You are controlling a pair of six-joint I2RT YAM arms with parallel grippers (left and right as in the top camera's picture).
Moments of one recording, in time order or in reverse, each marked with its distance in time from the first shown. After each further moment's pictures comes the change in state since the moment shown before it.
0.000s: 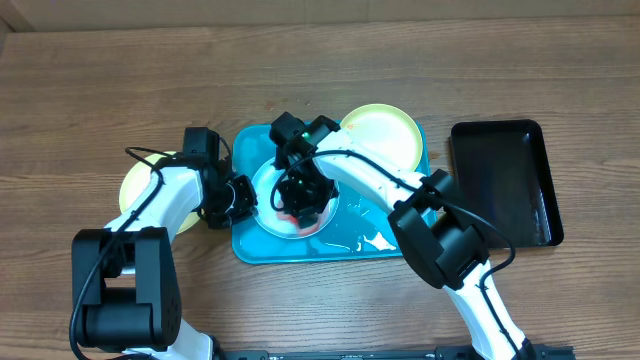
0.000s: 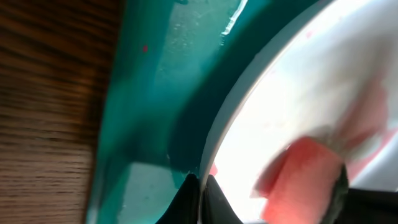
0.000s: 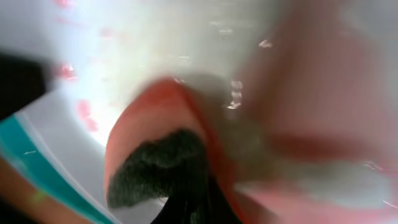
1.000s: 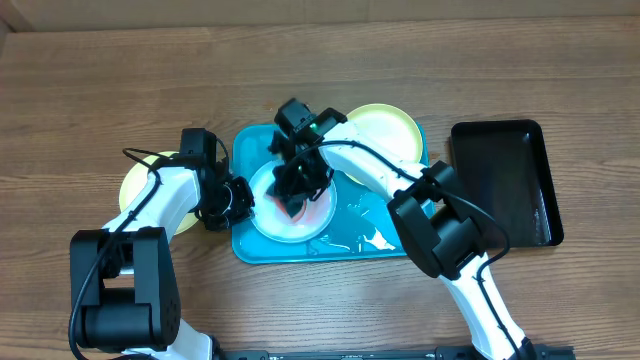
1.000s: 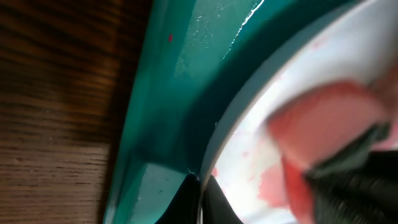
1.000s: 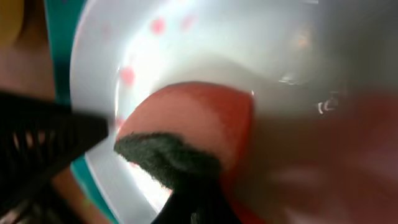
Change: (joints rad) left arm 0.009 0.000 0.000 -0.024 -0.014 0.015; right arm -0.039 0.054 0.029 0.112 -0.245 -0.021
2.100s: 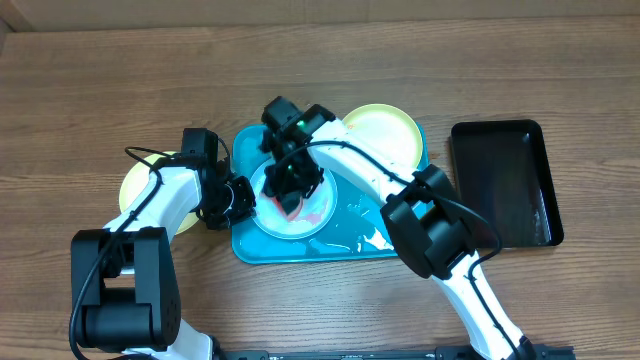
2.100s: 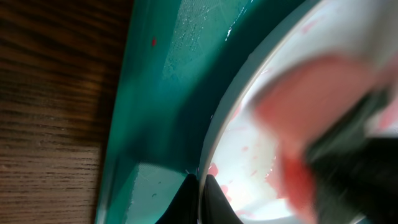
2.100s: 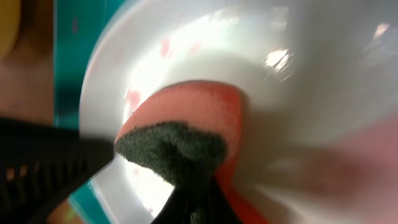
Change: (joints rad) left arm -0.005 0.000 0.000 0.008 0.006 0.007; right arm 0.030 0.043 0.131 -0.053 0.111 0.001
